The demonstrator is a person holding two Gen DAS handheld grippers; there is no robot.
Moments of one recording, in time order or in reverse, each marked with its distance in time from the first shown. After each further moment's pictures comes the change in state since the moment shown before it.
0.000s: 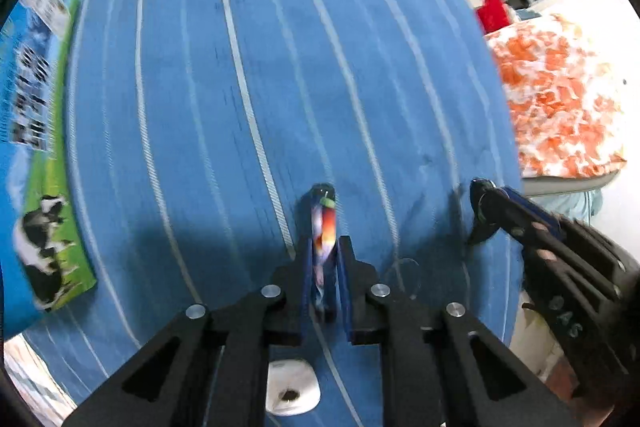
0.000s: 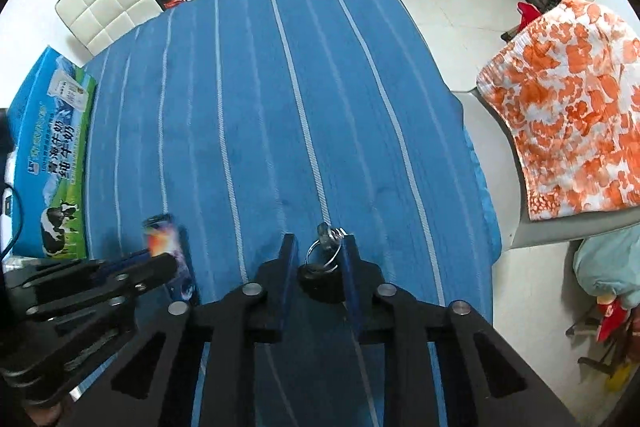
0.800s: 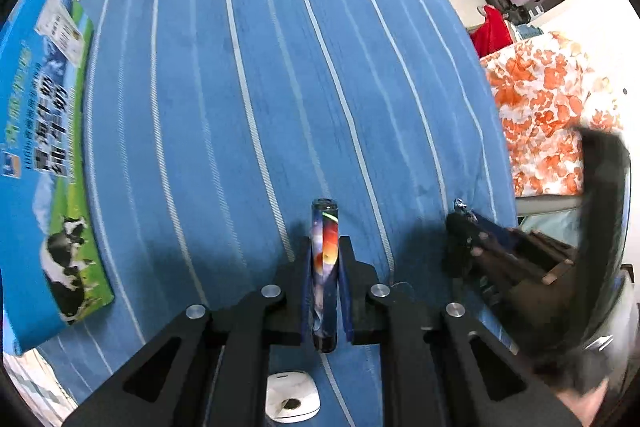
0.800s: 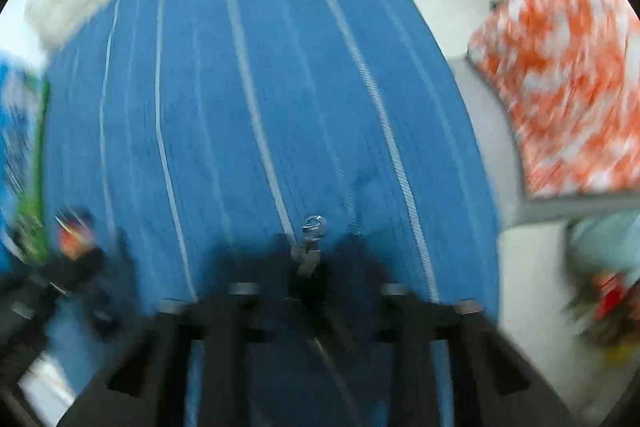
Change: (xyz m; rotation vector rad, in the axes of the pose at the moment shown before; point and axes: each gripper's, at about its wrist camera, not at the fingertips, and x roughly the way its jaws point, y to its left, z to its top) left arm -0.027 -0.002 0.002 0.017 -0.089 0.024; right arm 0.046 -0.019 0.006 -0.011 0.089 -0.081
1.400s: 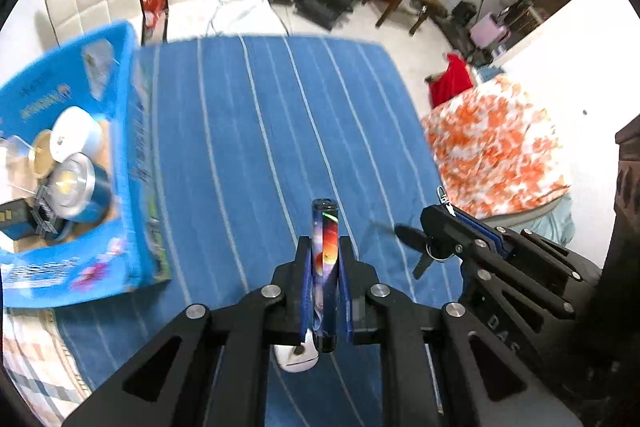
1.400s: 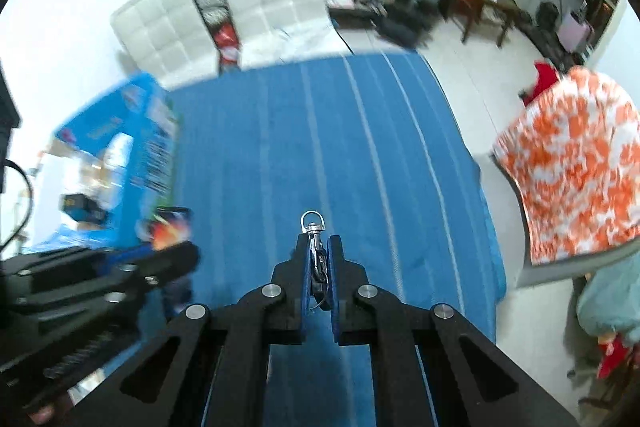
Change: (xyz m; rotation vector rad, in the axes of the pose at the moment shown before) left arm -0.124 0.021 -0.027 0.013 -0.201 -0.108; right arm -0.161 0.072 -0.036 -0.102 -0.313 0.160
